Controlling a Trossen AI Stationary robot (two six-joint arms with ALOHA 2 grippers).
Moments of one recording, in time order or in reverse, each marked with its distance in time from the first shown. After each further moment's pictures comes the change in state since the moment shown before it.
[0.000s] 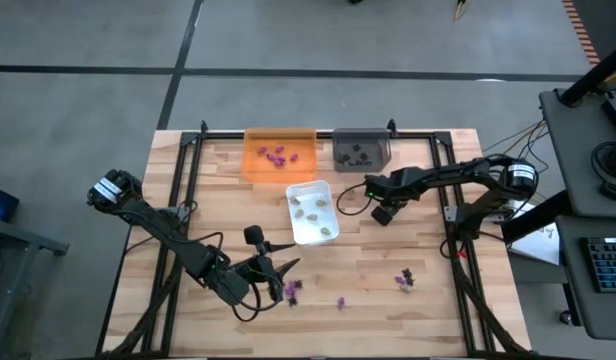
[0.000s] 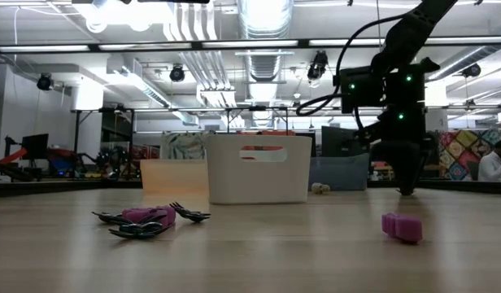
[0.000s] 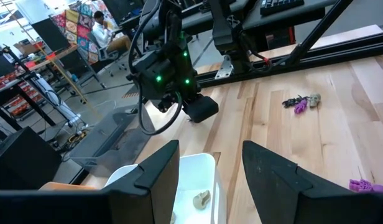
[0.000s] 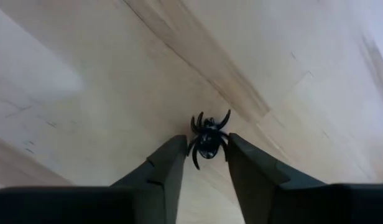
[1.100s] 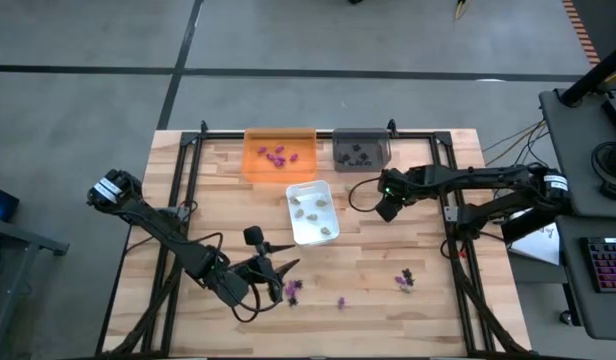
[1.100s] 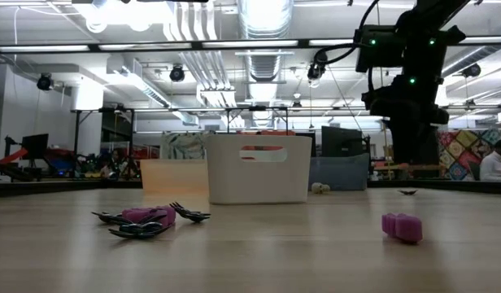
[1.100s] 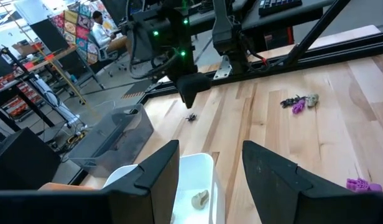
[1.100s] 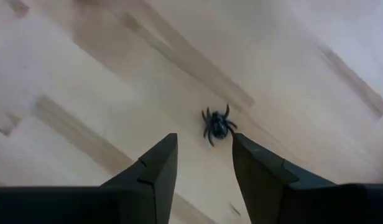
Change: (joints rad) left arm -0.005 0.000 0.000 0.000 0.000 0.000; right arm 0.040 -0.300 -0.016 -0.072 -0.026 0.127
